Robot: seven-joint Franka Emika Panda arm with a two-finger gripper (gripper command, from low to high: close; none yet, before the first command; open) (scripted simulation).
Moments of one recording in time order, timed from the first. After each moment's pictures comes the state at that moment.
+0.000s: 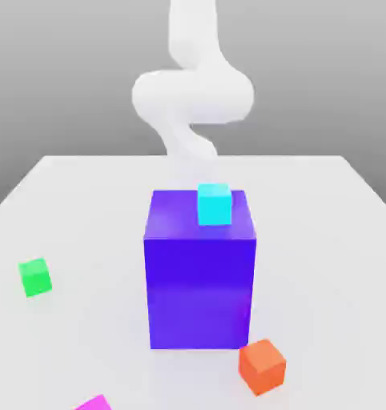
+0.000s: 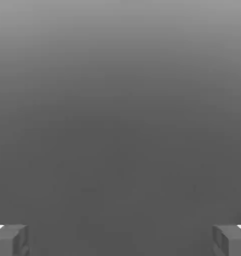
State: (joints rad) arm -0.04 -0.71 0.02 -2.29 -0.01 2.32 0.86
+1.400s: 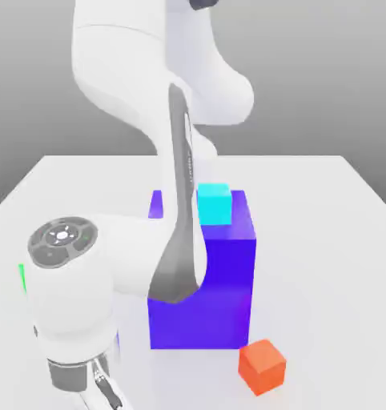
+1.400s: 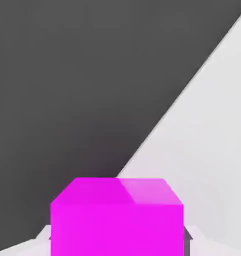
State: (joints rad) arm -0.27 0.55 0.03 -2.19 -0.03 2.74 1.48
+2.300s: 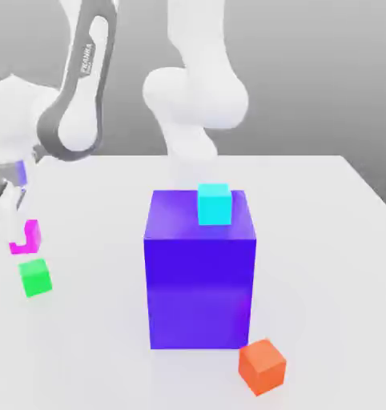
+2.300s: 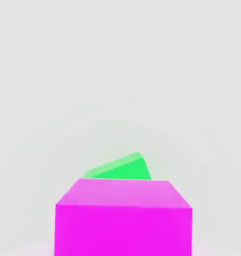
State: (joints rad) arm -0.72 0.05 -0.25 -2.77 0.04 2.82 1.18
